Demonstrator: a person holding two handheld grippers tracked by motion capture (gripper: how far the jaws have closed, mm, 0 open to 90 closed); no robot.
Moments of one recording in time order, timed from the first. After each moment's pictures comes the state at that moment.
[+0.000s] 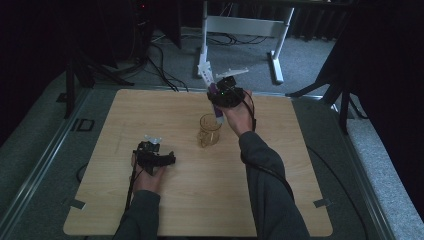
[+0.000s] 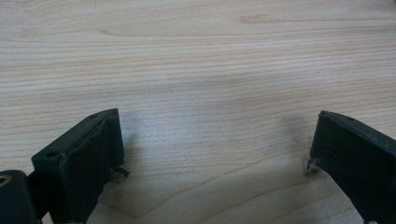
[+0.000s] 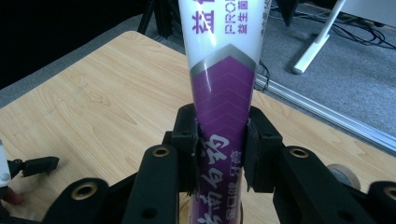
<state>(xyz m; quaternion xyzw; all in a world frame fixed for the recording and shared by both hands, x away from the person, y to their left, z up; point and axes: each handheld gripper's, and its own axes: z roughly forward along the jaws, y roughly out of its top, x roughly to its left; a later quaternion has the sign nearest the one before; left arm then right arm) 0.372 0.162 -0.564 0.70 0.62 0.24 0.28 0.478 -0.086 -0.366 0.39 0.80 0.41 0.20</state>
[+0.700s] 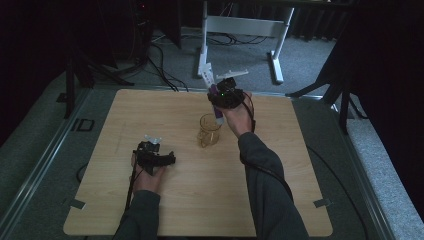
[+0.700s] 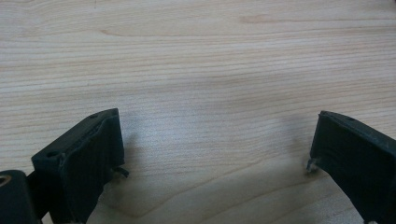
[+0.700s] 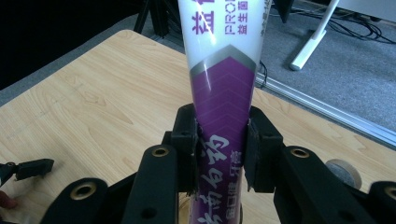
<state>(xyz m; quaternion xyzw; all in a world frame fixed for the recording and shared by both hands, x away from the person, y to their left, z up) 0.372 0.162 -0.564 0.70 0.62 0.24 0.28 0.480 -0.087 -0.373 0.40 0.80 0.41 0.19</state>
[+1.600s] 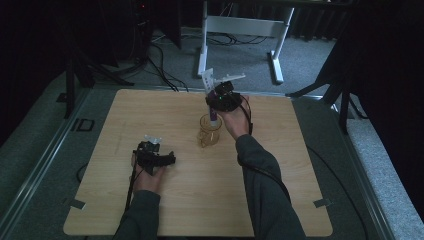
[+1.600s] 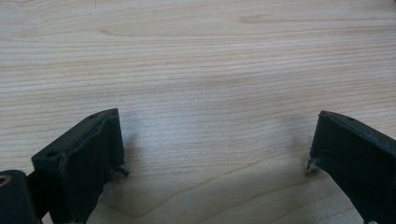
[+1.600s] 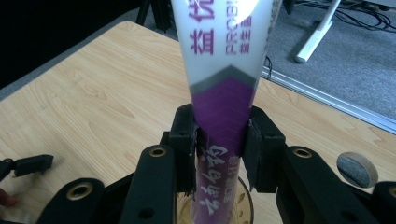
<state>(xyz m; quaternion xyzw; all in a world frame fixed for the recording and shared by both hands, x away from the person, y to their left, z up) 0.372 0.162 -0.564 0.70 0.62 0.24 0.28 0.482 -0.082 -0.388 0.40 0.80 0.40 0.18</state>
